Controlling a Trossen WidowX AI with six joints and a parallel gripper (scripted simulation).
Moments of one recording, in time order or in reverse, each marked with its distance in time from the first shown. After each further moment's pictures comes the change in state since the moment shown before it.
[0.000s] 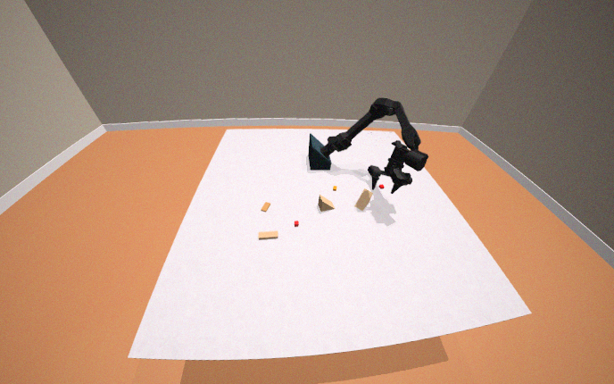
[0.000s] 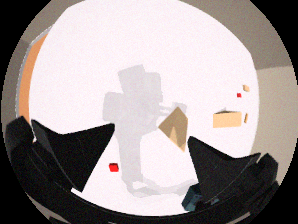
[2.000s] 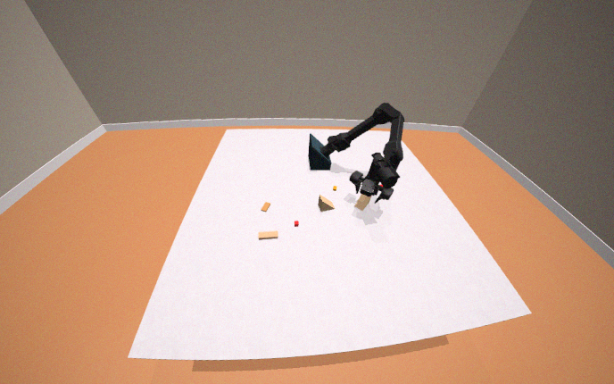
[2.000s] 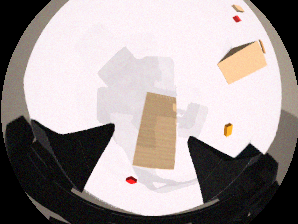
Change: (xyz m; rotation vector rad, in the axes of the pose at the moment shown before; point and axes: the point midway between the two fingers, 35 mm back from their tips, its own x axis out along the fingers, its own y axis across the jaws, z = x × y) arm 0.059 -0.058 -0.007 0.624 0.264 0.070
